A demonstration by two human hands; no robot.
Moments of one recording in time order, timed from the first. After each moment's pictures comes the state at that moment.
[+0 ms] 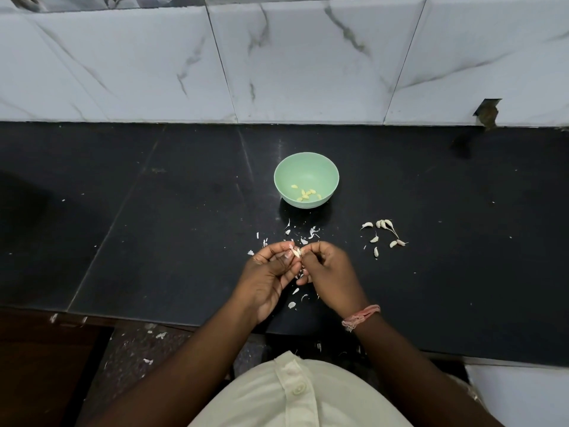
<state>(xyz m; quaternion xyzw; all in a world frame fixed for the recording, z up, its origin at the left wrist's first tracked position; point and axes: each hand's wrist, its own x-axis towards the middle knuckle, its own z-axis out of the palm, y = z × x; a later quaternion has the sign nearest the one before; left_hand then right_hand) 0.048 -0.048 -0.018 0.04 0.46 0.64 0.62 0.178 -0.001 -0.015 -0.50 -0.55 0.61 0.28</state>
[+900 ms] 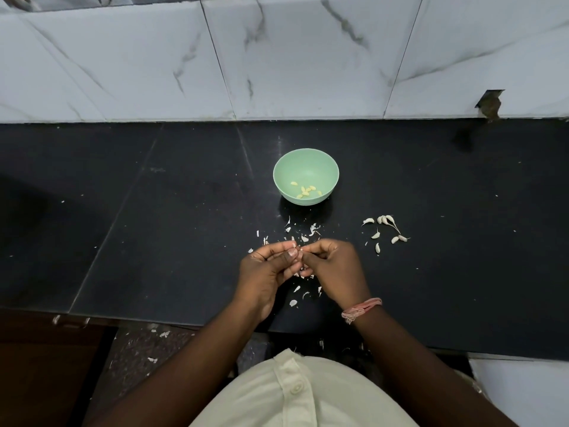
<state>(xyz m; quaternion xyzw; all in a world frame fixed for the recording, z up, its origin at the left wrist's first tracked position) 0.052 -0.050 -0.012 0.08 0.54 0.62 0.56 0.179 0.006 -0.018 -0.50 -0.53 0.61 0.30</state>
